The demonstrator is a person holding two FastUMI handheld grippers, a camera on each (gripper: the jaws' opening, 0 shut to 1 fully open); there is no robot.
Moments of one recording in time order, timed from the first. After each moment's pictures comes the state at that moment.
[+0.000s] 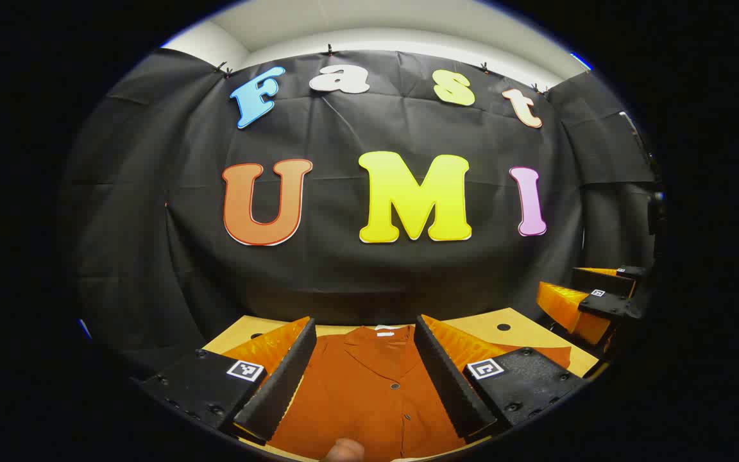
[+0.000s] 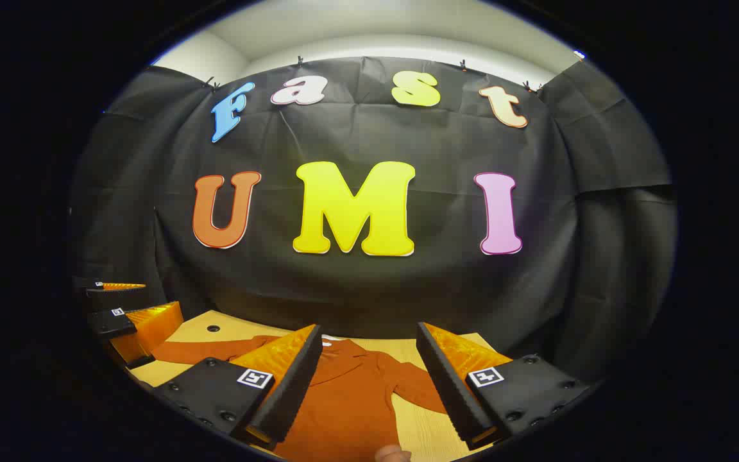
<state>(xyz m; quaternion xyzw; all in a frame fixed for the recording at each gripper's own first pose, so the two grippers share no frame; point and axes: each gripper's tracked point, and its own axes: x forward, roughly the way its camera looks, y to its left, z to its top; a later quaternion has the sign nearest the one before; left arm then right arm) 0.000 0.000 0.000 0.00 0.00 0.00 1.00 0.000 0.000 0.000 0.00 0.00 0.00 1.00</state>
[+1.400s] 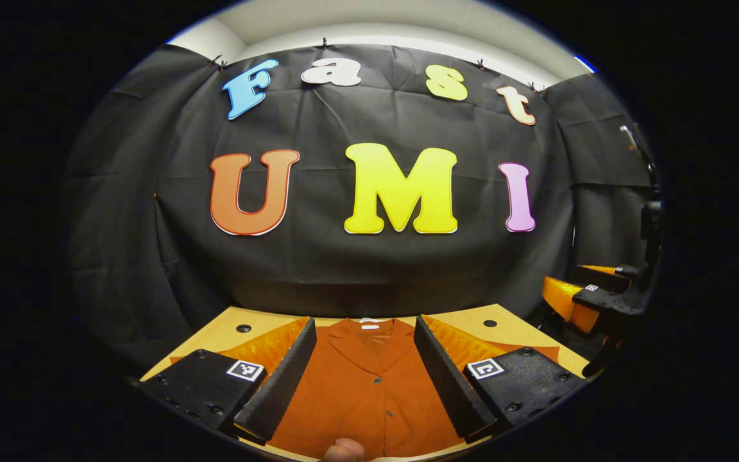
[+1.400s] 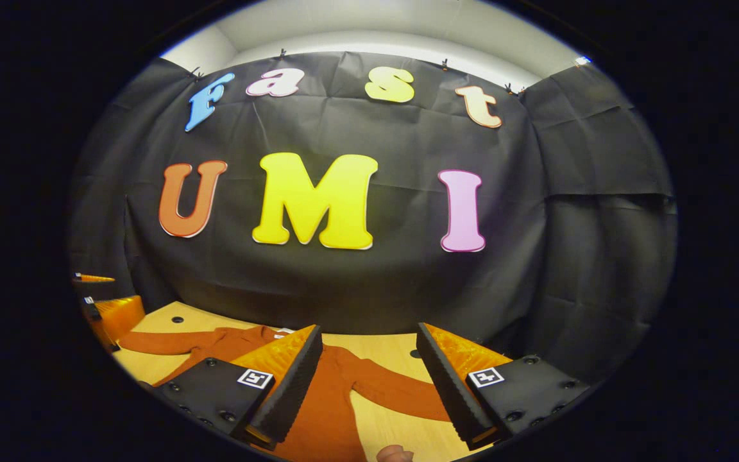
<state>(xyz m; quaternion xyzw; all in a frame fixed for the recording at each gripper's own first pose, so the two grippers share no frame) -0.002 -0.038 -0.012 -0.02 0.02 -0.02 1.00 0.010 -0.081 -0.020 -0.02 0.02 -0.09 1.00</state>
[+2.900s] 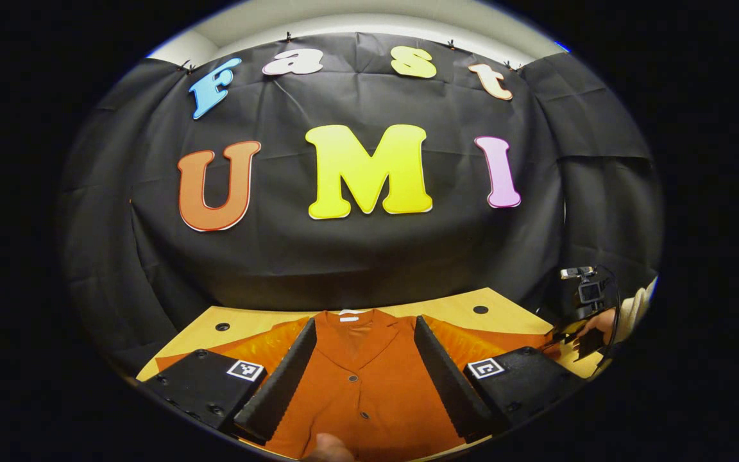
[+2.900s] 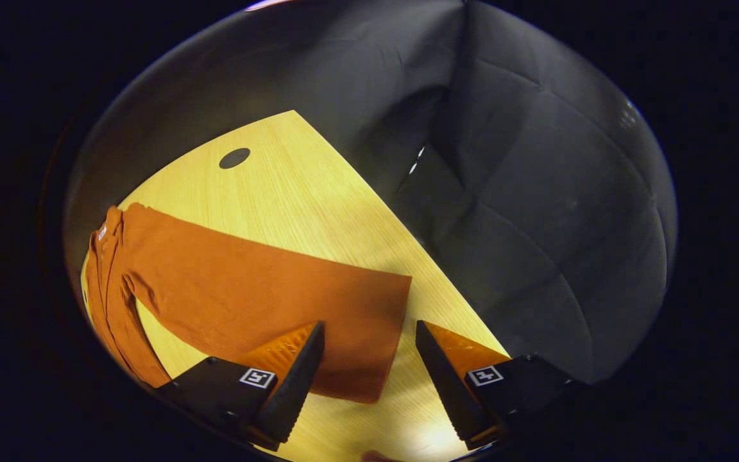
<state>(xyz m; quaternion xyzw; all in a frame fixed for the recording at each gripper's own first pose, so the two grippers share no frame) 0.034 -0.093 -0.044 0.03 0.05 -0.04 1.00 0.047 -0.346 -0.346 0.15 0.48 -0.28 0.82</state>
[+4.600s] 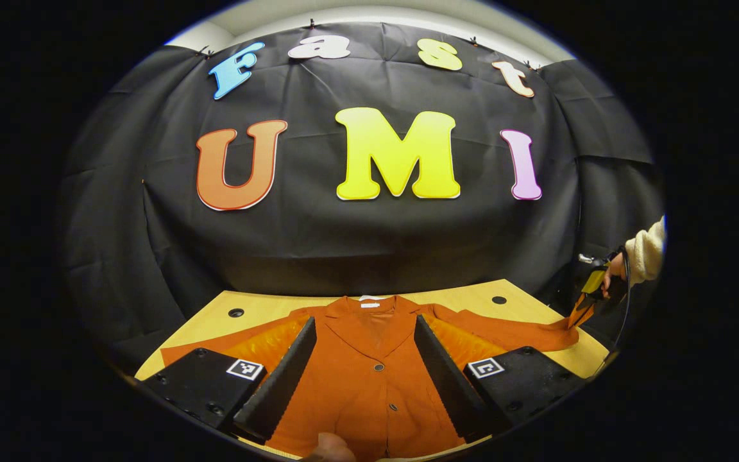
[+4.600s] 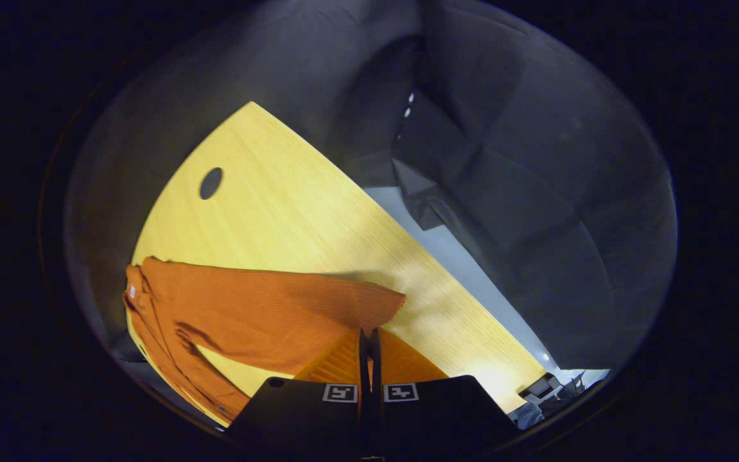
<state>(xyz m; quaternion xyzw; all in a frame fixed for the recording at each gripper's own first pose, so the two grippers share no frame) 0.037 -0.041 -0.069 0.01 0.07 -0.02 1.00 0.069 -0.335 -0.288 0.29 0.56 -0.25 0.74</state>
